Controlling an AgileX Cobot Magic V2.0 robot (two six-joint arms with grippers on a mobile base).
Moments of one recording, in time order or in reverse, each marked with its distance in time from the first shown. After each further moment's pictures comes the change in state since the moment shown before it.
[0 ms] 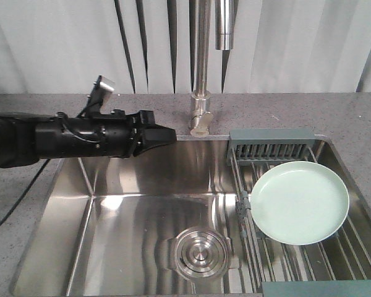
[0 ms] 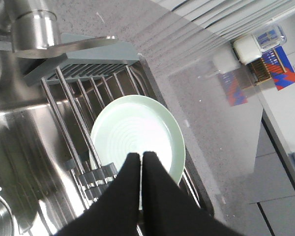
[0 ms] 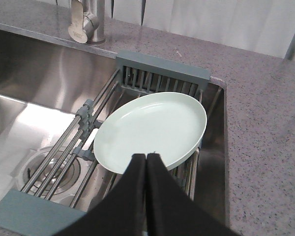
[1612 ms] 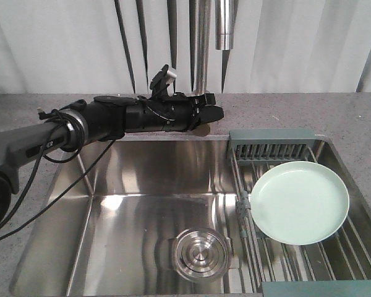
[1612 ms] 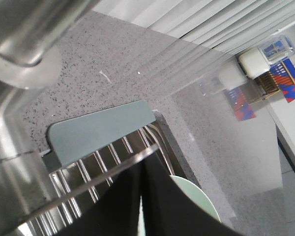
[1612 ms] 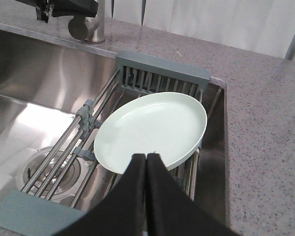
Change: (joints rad) left arm -0.128 0.466 -0.621 -0.002 -0.134 -0.080; right arm 0.000 0.000 0.000 0.000 -0.001 0.000
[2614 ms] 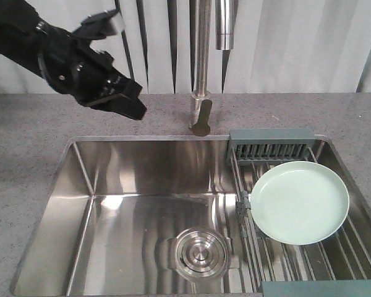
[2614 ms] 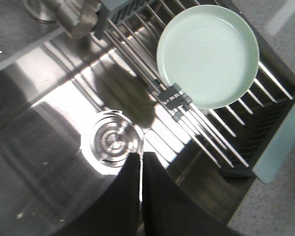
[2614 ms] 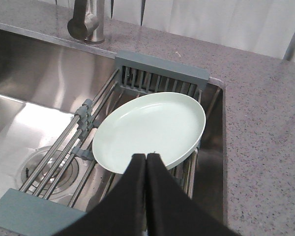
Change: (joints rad) left arm 0.121 -0.530 0.001 1.104 0.551 -0.575; right arm 0.000 0.000 0.000 -0.009 0.001 0.000
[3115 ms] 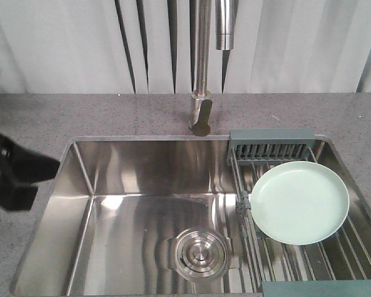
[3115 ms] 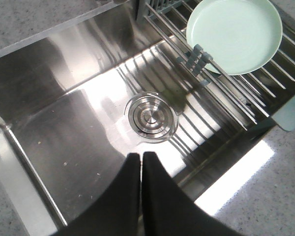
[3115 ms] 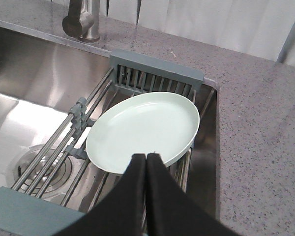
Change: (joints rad) left arm 0.002 -0.709 0.723 0.139 -0.266 -0.020; right arm 0.000 0.000 0.000 -0.026 0.000 0.000
